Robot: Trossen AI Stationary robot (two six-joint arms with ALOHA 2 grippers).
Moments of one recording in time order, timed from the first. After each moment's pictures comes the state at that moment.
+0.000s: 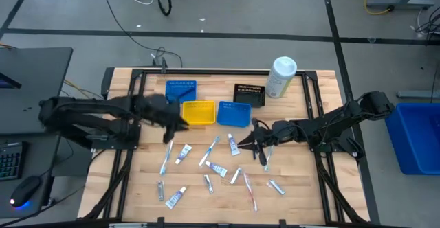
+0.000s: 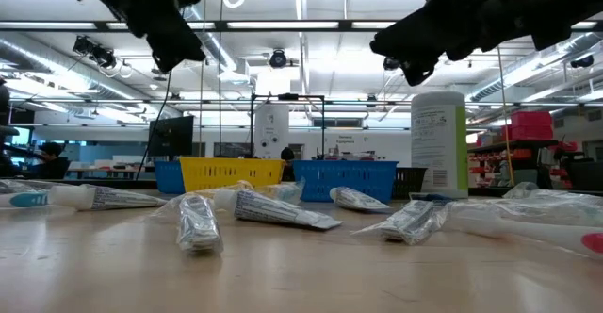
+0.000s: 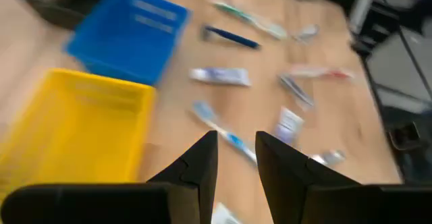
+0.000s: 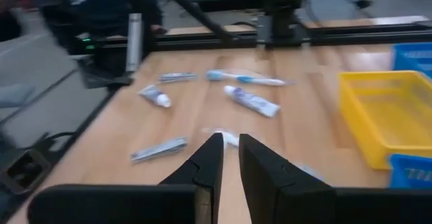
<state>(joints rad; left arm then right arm) 0.07 0.94 0.70 -0.37 0.13 -0.23 0.20 1.34 0.52 0.54 0.03 0.12</state>
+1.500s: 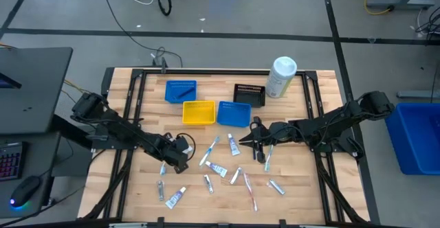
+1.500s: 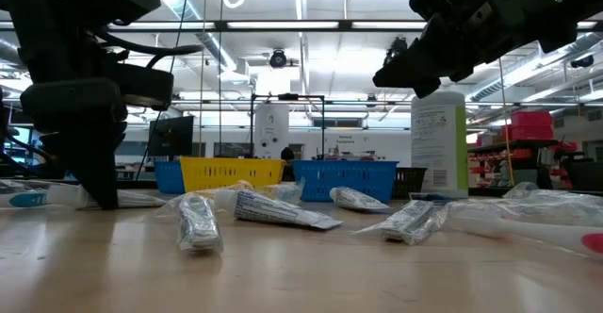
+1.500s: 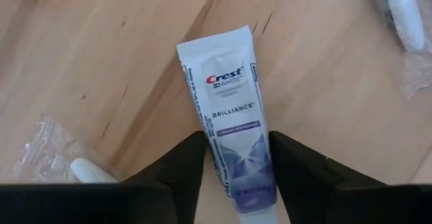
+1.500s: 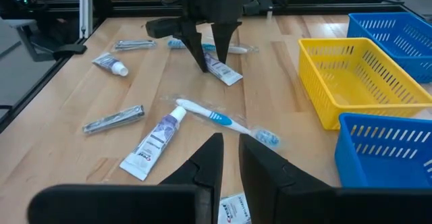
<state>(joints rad) -0.43 1.57 0.70 -0.44 -0.27 -0.96 0.20 1.34 0.52 0.42 0.12 0.09</state>
